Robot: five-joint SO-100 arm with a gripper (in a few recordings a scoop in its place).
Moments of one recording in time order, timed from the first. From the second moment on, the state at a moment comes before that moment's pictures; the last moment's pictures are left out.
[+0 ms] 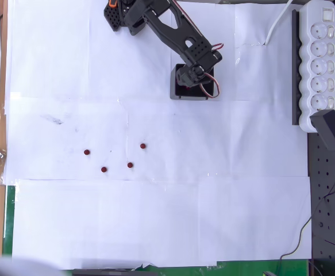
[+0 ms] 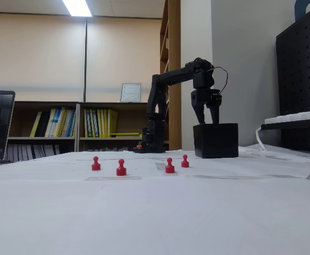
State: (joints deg) arm -38.4 90.2 111.4 91.8 -119.1
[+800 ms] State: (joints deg) arm -6.3 83.1 53.1 13.0 -89.3
